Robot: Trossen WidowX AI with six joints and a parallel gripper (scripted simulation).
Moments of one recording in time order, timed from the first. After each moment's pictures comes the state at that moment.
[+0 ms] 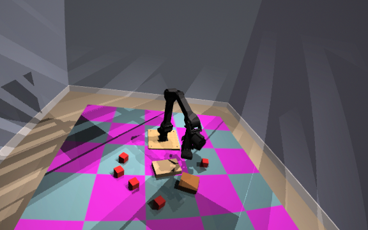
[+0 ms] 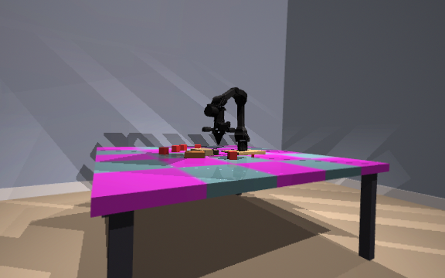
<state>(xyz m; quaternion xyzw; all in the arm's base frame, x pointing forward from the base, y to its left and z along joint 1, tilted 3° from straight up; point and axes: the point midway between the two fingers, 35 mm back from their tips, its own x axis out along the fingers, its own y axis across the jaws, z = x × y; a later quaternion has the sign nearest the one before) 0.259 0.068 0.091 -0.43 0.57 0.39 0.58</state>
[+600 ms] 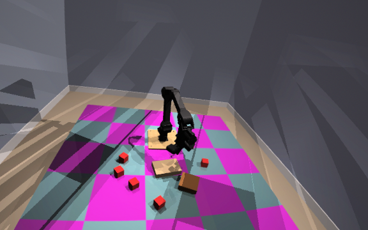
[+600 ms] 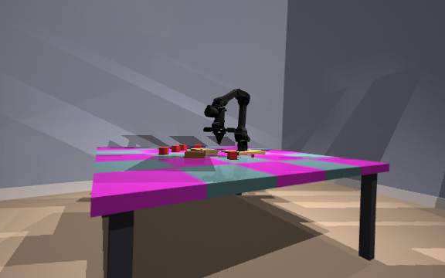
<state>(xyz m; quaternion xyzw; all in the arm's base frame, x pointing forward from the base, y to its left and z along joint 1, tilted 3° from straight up) 0.229 0.034 0.091 -0.23 0.66 0.19 0.68</state>
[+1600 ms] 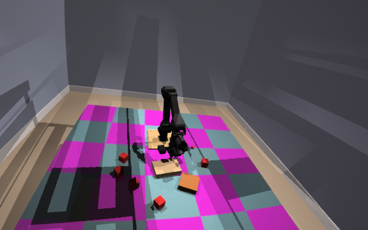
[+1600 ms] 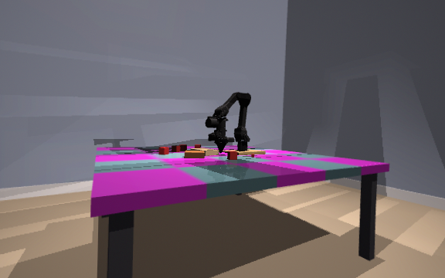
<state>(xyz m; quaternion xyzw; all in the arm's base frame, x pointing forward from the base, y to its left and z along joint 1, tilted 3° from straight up) 0.200 0.008 0.033 -0.04 0.70 0.01 0.71</state>
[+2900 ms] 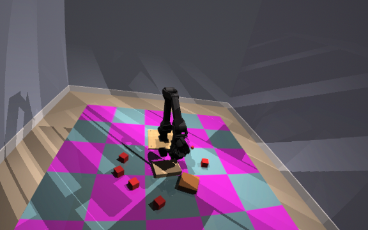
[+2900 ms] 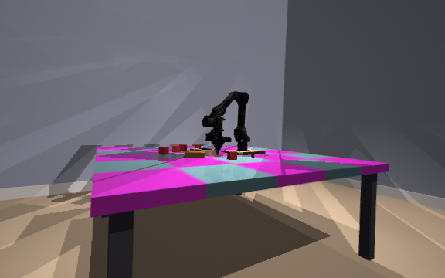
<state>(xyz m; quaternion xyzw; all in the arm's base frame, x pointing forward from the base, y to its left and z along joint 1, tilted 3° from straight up) 0.225 0.010 0.035 -0.04 0.70 0.01 0.72</state>
